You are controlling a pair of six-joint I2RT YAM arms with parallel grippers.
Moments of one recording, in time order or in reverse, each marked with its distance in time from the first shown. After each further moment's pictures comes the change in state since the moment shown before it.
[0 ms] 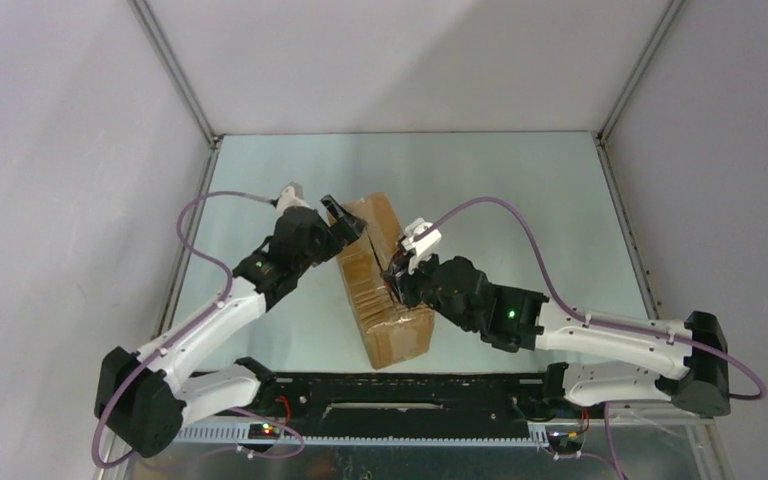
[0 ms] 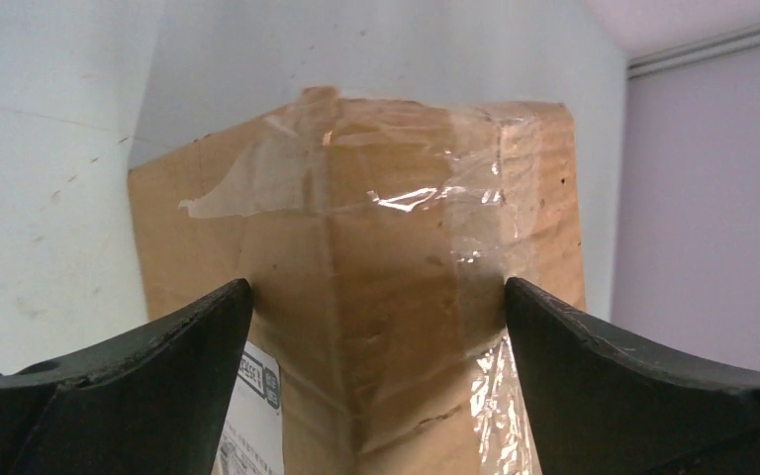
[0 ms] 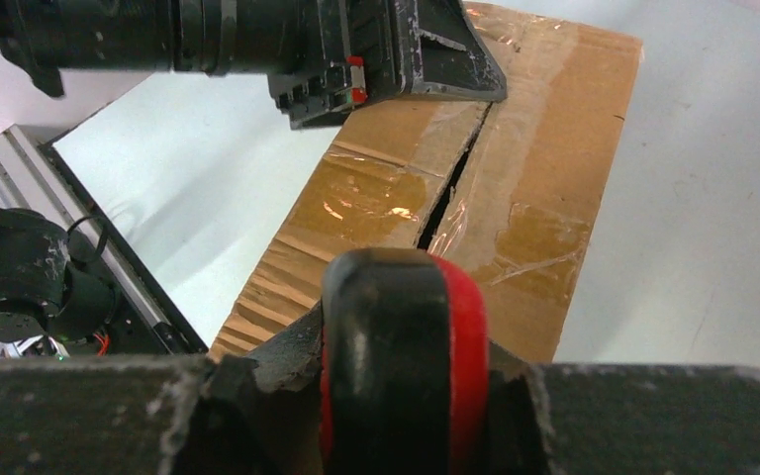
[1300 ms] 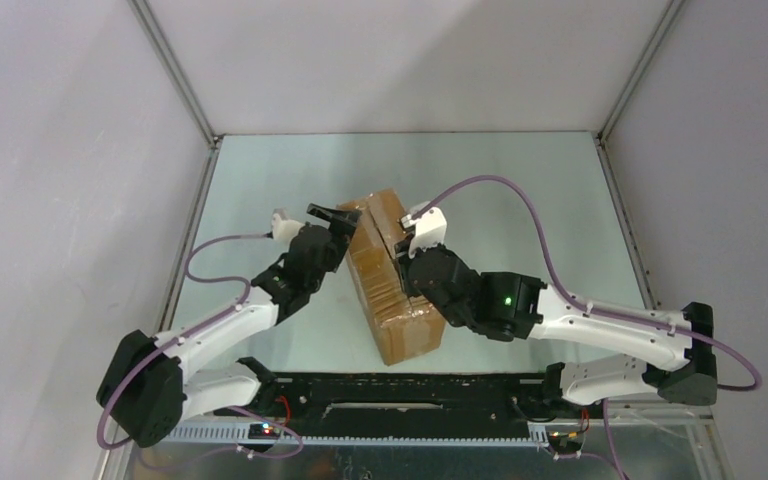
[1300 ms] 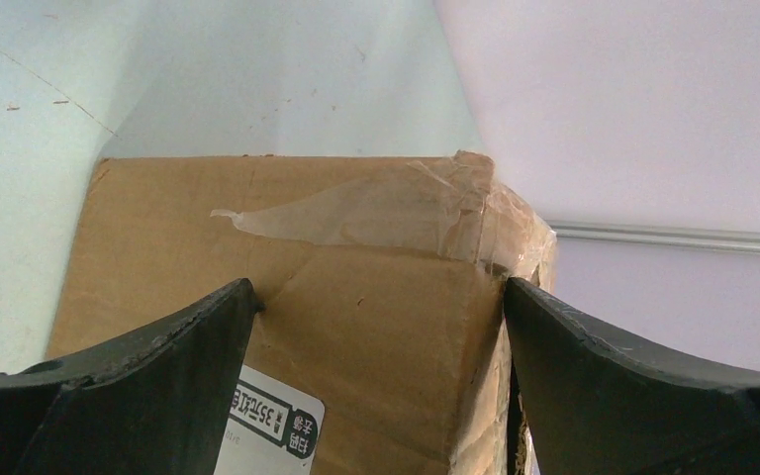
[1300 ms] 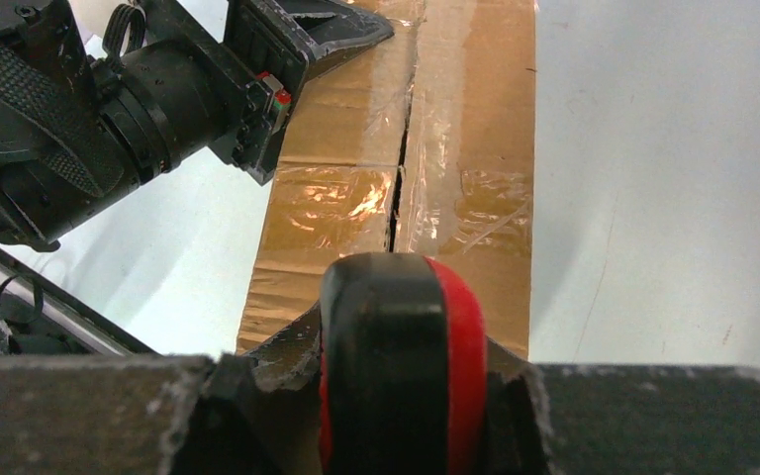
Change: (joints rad) left arm -0.061 0.044 -0.213 0.333 -0.260 -0.472; right arm 0.045 0.097 0.270 -0.397 0.271 0.217
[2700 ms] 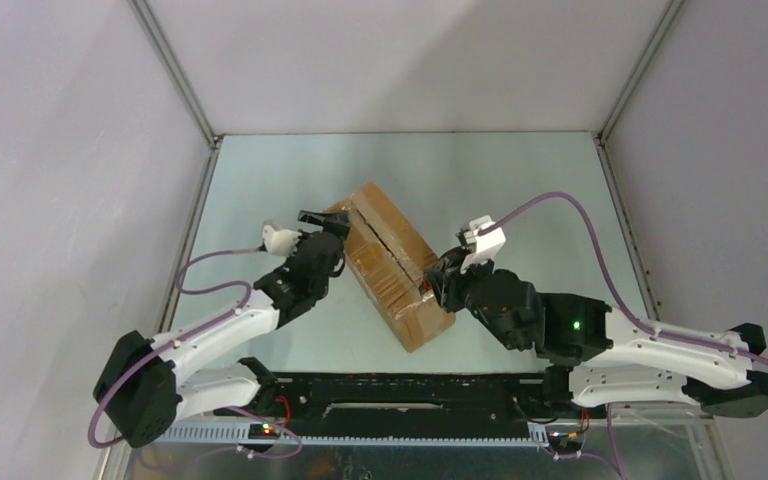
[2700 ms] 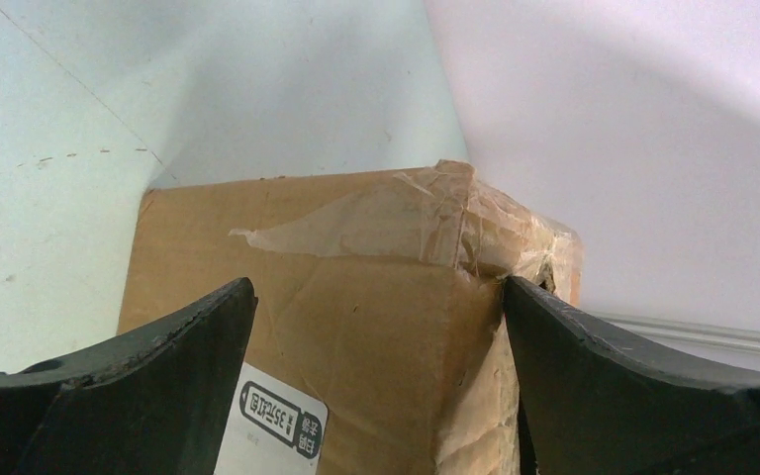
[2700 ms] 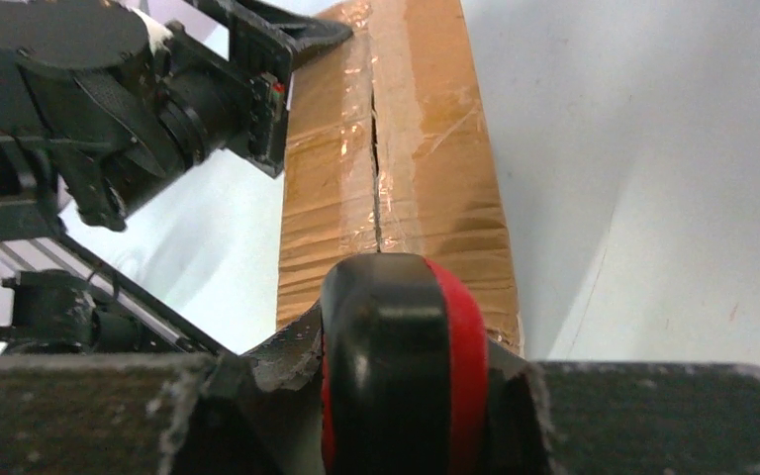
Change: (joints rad) left arm -0.075 -0.012 0.014 -0.102 -0.256 -0.127; right arm 0.064 -0.309 -0.147 -0.008 0.060 0.043
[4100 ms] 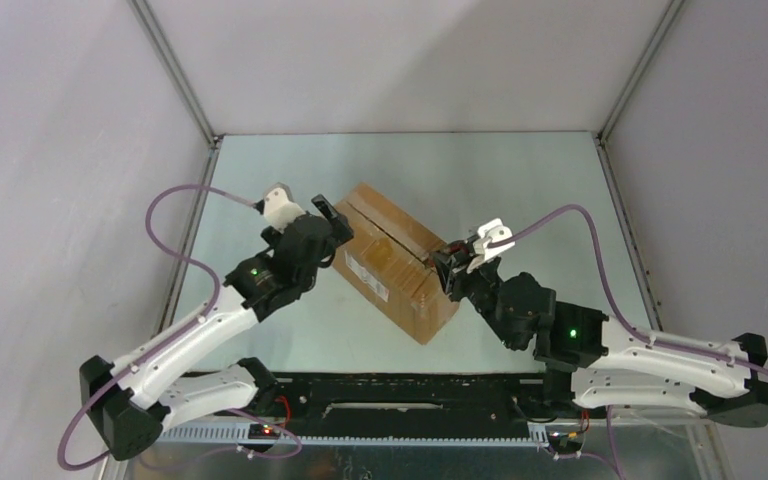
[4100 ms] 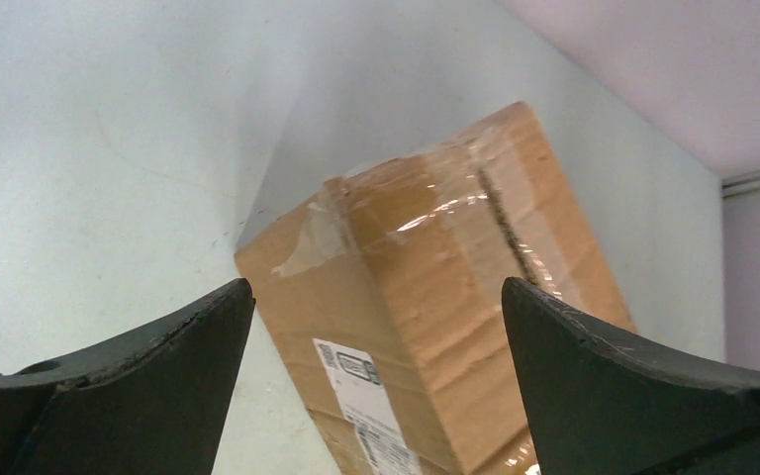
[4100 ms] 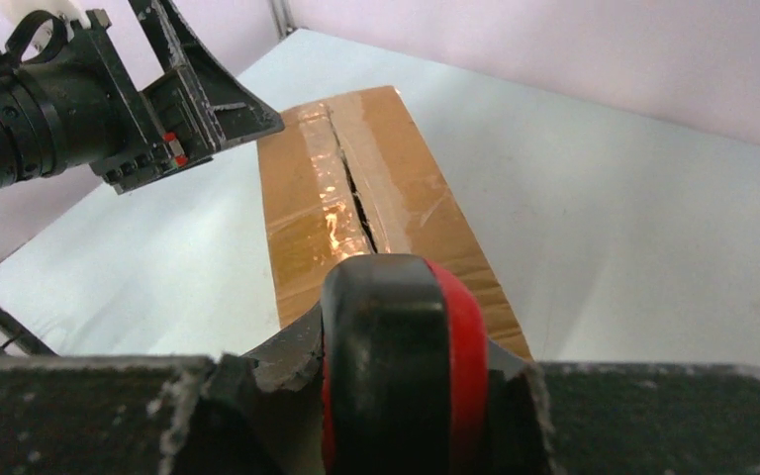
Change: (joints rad) left arm -0.063 -0.117 0.266 -0.420 -0.012 0.582; right arm -0.033 -0.076 -0.197 0.377 0.042 -0.325
